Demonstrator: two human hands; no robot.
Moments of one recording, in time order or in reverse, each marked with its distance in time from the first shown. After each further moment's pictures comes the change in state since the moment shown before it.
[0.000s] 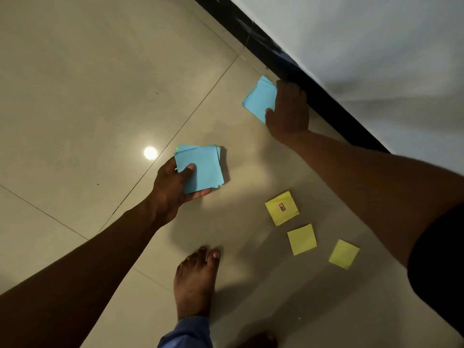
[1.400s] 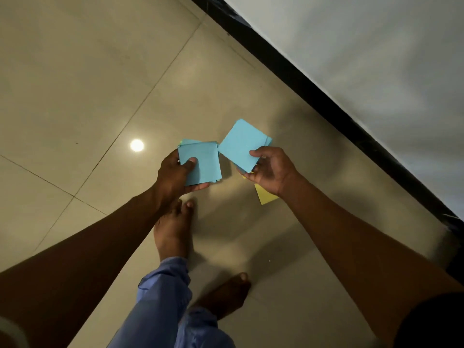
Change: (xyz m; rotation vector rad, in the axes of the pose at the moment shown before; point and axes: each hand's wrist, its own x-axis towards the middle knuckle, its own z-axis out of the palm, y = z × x) left_hand -0.094 -0.075 0.050 0.167 0.014 -0.004; right_hand -0.235 0.051 -0.056 1.782 -0.538 1.009
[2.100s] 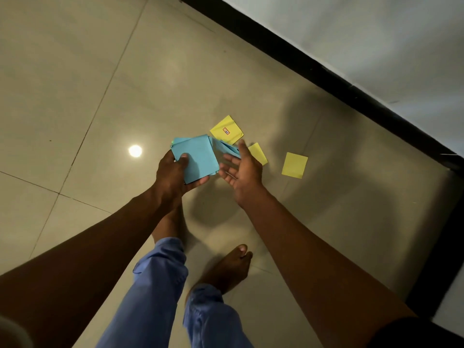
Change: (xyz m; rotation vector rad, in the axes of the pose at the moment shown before) left_hand -0.032 -0.066 0.034 0.000 -0.042 -0.014; right_hand -0.035 0.104 -0.025 0.112 0.315 -0.162
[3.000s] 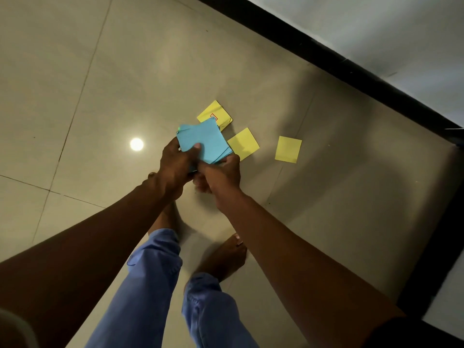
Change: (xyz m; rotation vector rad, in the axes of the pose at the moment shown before) left_hand -0.009 -0.011 0.041 0.236 -0.055 0.056; right_hand -0.021 0.031 -0.008 -0.275 -0.050 -0.048
